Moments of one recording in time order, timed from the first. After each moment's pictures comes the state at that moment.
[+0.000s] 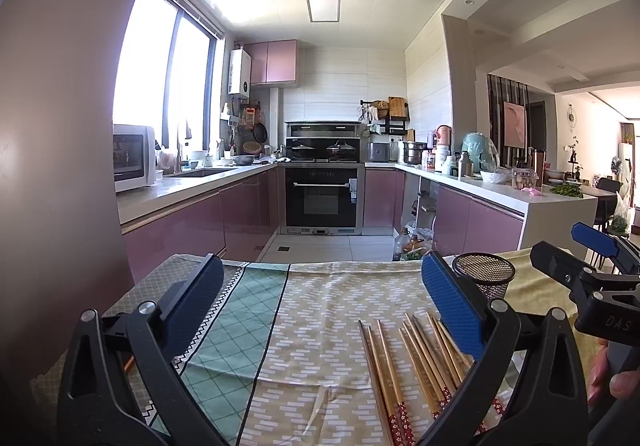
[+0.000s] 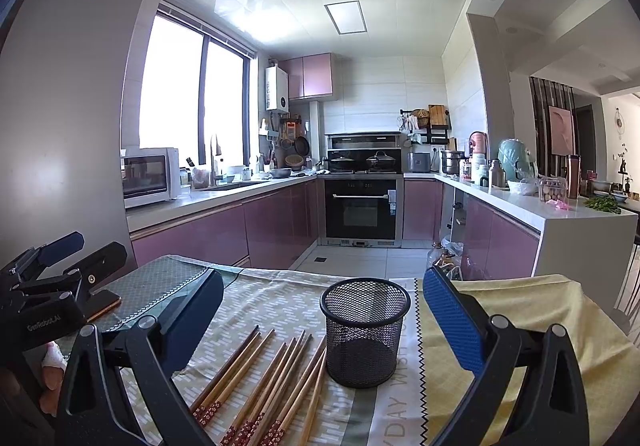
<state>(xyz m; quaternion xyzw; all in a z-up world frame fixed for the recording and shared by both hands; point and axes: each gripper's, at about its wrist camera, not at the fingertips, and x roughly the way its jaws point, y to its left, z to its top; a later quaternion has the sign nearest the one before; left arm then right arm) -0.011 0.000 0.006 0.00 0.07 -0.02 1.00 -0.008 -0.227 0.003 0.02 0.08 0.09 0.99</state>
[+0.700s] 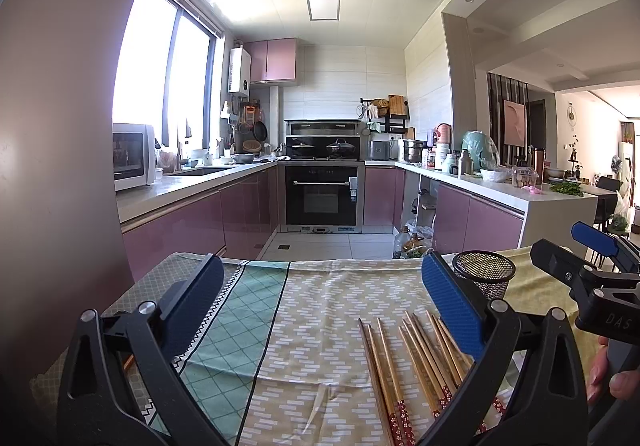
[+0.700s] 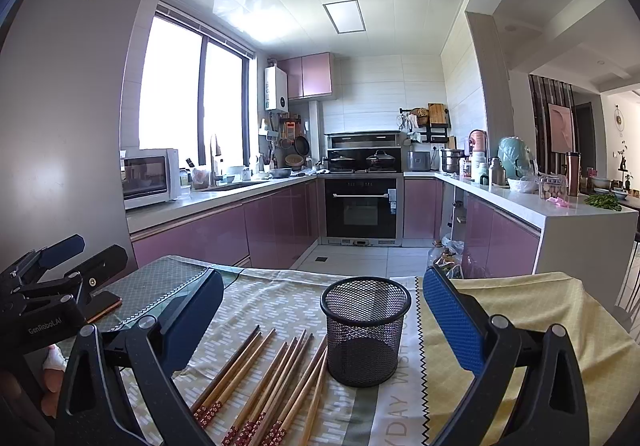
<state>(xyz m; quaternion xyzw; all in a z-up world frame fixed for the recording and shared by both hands) -0.011 -0.001 0.006 0.01 0.08 -0.02 1.00 -0.008 -0.227 0.001 0.02 0.08 0.09 0.99</state>
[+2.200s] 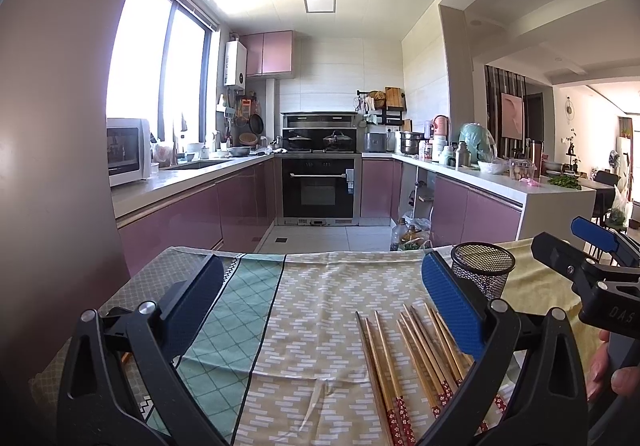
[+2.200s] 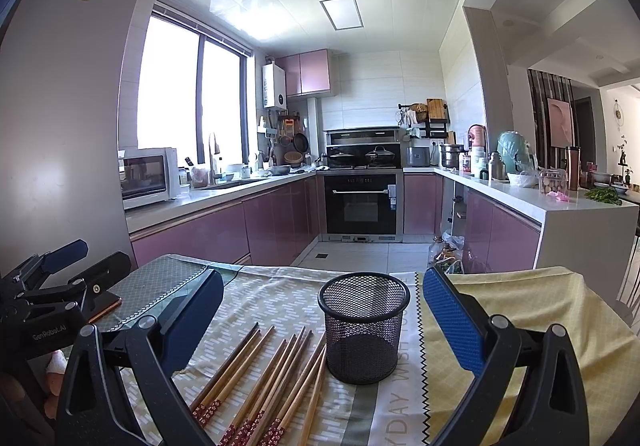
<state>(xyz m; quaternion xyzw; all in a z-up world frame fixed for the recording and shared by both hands) -0.009 -0.005 -0.002 0.01 0.09 -0.02 1.00 -0.005 -0.231 0.001 0.03 0.09 0.09 0.99</state>
